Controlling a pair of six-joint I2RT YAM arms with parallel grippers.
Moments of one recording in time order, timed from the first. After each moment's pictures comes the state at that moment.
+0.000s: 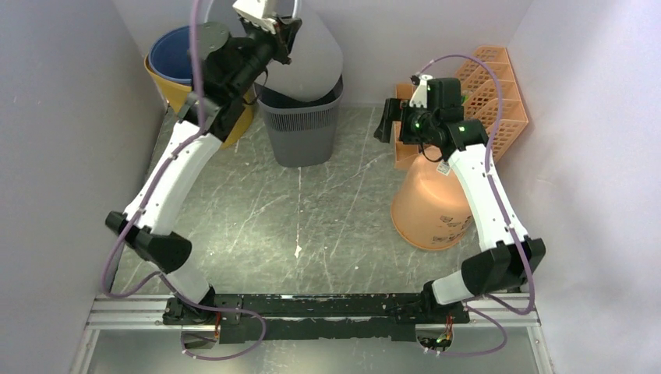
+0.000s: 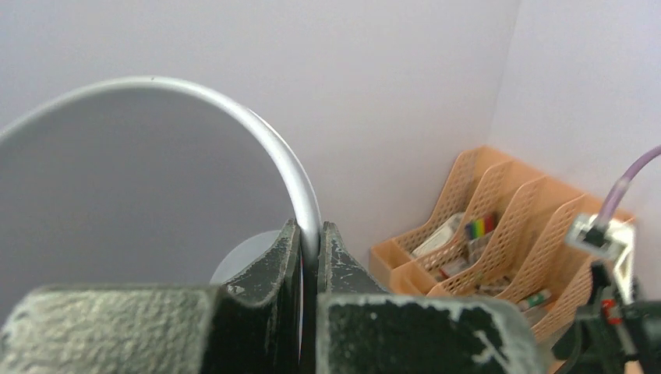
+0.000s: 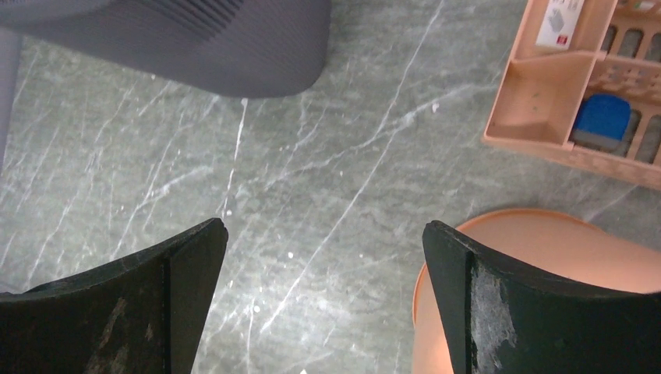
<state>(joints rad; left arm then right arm) -0.54 1.70 2.09 -0.09 0.06 0.06 0.21 1.49 1.65 -0.80 -0.20 0.20</state>
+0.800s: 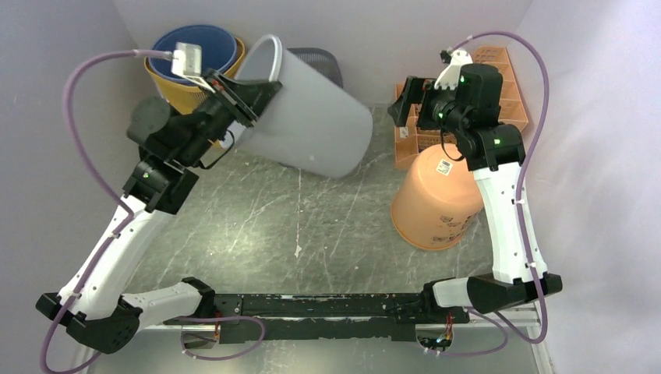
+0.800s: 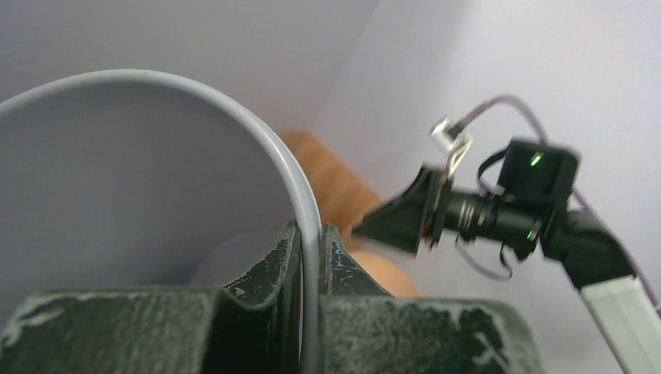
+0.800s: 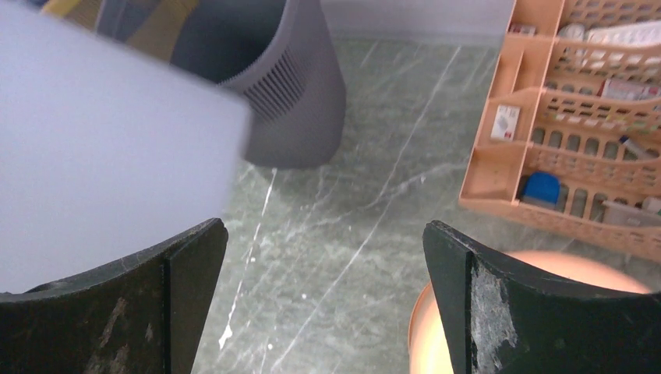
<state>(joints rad) -0.54 1.13 1.52 -0.01 0.16 -0.53 0.21 1.33 1.77 -0.84 -0.17 0.21</state>
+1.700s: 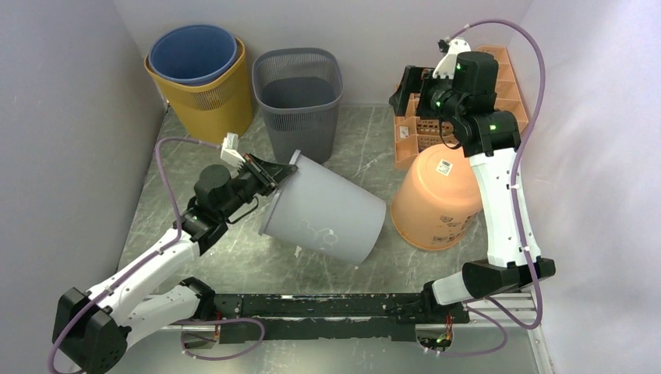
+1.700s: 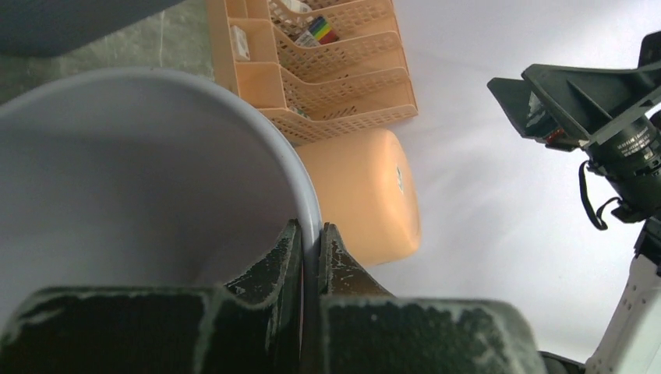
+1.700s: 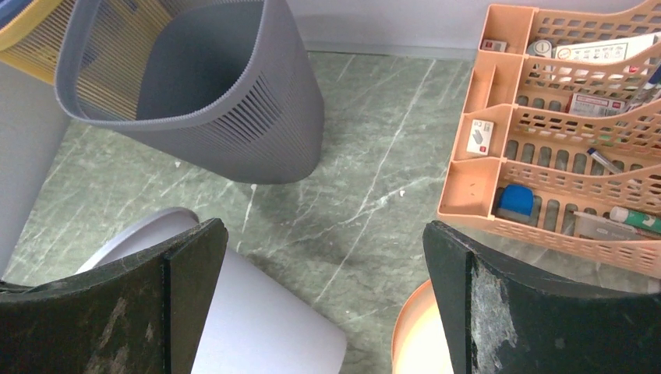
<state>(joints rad) -0.57 0.95 0.69 0.22 0.12 -1.08 0.20 1.44 1.93 -0.86 -0.12 0.18</state>
